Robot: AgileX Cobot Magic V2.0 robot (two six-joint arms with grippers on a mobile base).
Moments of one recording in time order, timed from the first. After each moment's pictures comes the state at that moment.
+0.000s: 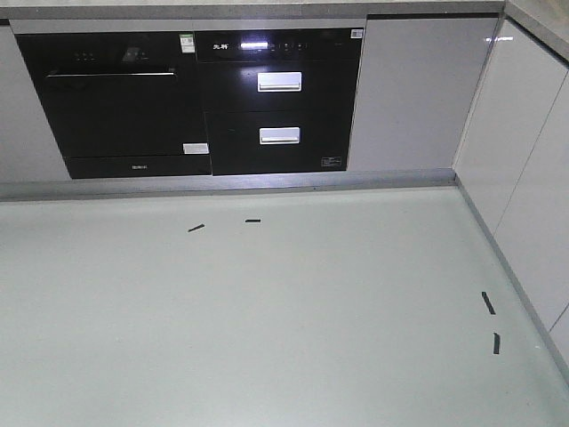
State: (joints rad) left arm 0.10 0.00 0.03 0.12 0.15 -0.18; right arm 0.04 -0.01 0.03 -0.03 0.03 0.04
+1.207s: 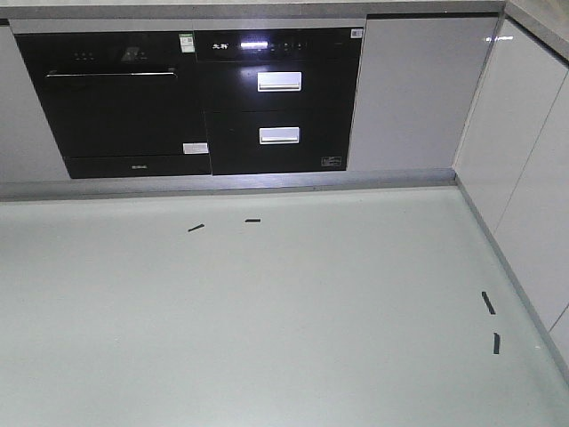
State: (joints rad) left arm 0.10 0.00 0.03 0.12 0.15 -0.18; right arm 0.04 -0.01 0.03 -0.03 0.03 0.04
